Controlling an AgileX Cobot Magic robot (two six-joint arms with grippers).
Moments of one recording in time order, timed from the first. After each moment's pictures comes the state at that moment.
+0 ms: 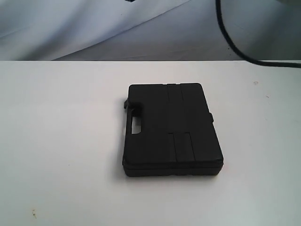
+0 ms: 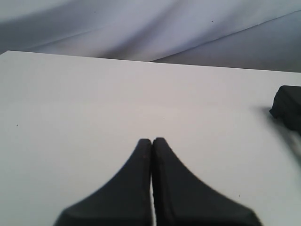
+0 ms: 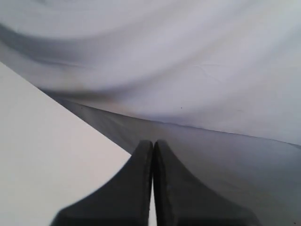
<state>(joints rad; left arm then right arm) 0.01 0.05 0.00 0.02 0.29 -0.09 0.88 1.48 -1.37 -1.03 0.33 0.79</state>
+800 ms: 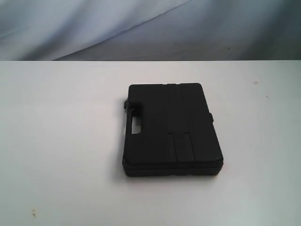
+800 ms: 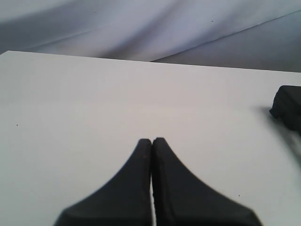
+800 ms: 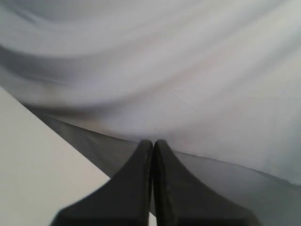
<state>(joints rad) 0.01 0.05 0.00 0.02 0.29 -0.09 0.66 1.32 -1.18 -0.67 0.06 0.29</state>
